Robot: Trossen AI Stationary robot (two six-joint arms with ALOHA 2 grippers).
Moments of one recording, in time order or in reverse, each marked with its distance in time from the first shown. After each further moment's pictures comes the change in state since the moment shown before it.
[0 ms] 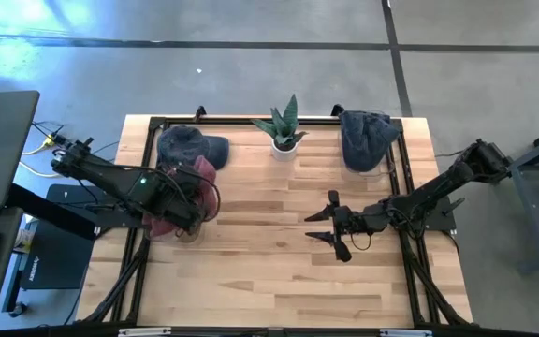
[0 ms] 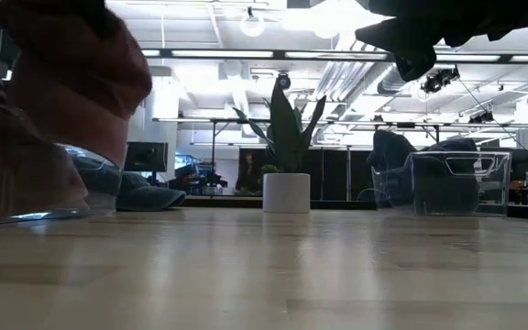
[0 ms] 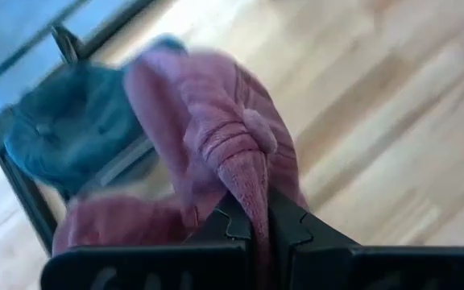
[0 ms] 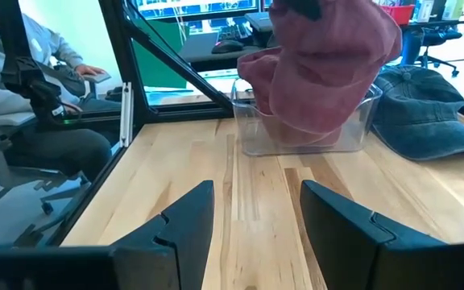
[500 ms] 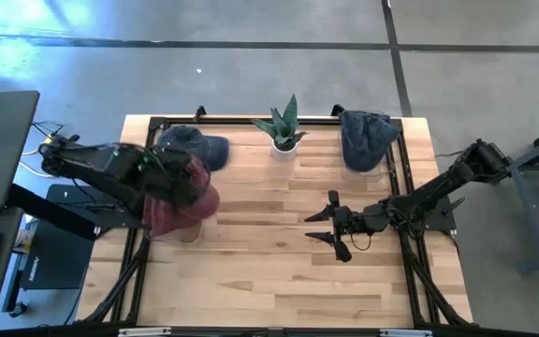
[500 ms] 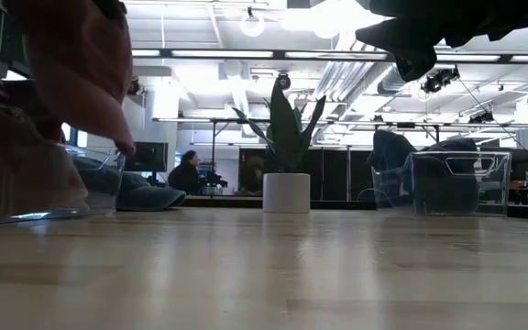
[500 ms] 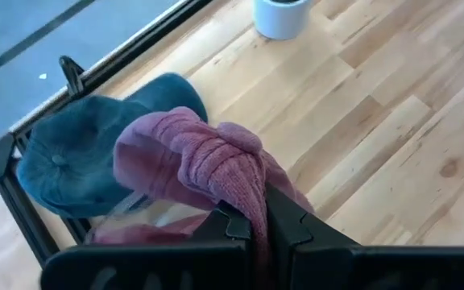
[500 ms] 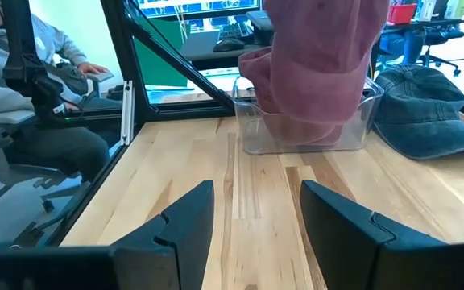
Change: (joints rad) left arm 0.109 -0.111 0.089 0.000 -0.017 0.150; right arm 0.000 0.000 0.000 -0.004 -0.002 -0.001
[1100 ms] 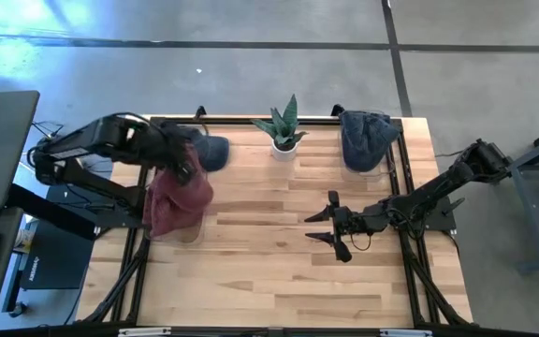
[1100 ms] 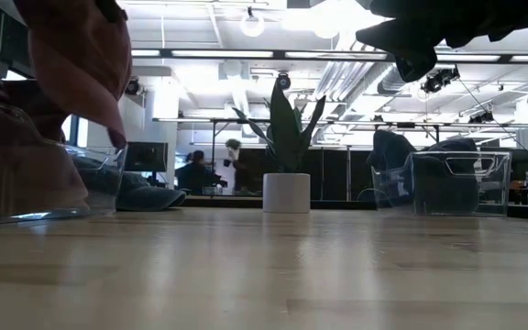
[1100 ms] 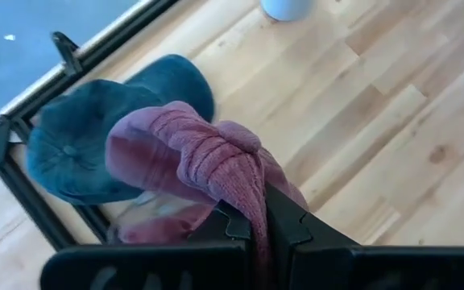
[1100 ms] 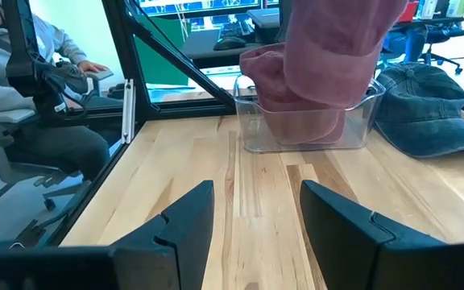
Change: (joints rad) left arm 0.313 -0.047 0.093 -0.001 0.244 0.308; right arm 0.000 0.000 0.000 -0.004 -0.004 0.003
